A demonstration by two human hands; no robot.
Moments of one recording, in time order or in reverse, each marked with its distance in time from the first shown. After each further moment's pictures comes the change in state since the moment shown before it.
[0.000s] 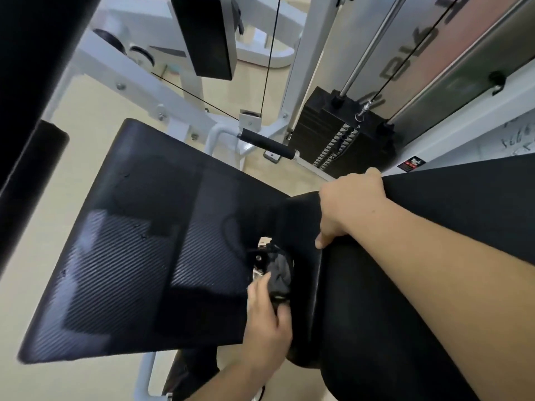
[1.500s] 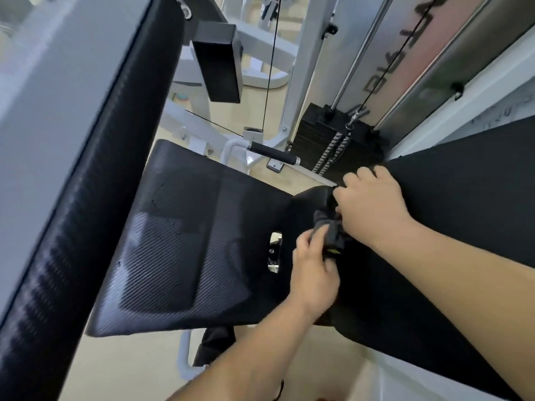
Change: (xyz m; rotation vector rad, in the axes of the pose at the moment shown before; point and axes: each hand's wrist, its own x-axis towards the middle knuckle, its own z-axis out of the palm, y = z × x) left_hand -0.001 0.087 0.006 0.136 -0.133 0.163; right_hand -0.090 0.009 0.025 -0.050 0.495 -0.018
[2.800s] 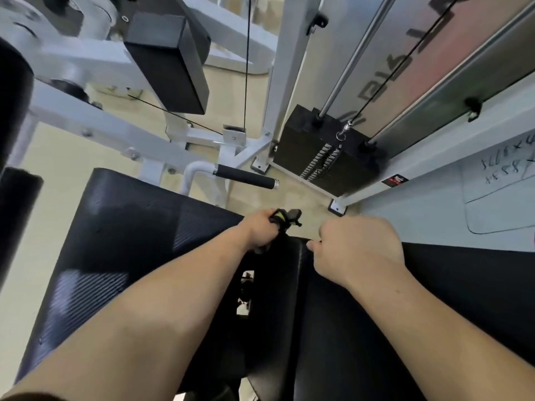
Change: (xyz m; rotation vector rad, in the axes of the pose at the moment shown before) left_hand 0.261 0.003 -0.049 0.266 -0.399 -0.344; right_hand 0.093 0.055 0.001 0.312 -0.393 0.140
